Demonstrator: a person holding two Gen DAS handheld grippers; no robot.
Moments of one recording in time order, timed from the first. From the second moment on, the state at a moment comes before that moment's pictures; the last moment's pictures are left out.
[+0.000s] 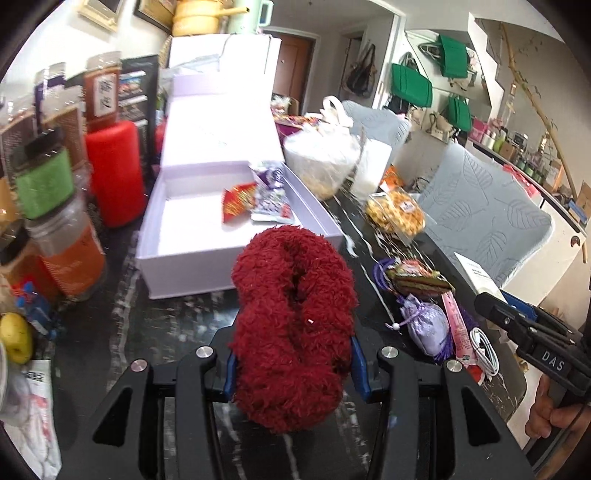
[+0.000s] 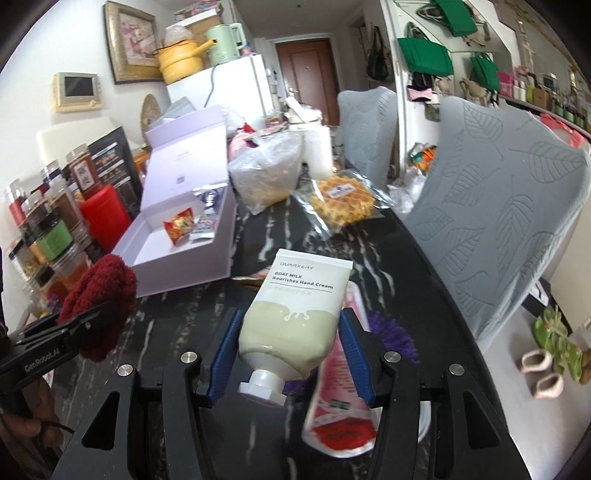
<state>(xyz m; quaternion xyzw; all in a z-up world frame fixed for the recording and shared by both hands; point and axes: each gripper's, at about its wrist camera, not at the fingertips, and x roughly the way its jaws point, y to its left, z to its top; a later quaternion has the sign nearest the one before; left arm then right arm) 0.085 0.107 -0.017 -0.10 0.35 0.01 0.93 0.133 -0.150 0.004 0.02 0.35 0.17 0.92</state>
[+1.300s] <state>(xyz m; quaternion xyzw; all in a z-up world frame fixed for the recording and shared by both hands) 0.091 0.217 0.020 -0.12 0.33 0.08 0.93 0.137 0.021 0.020 -0.03 0.35 0.35 0.87</state>
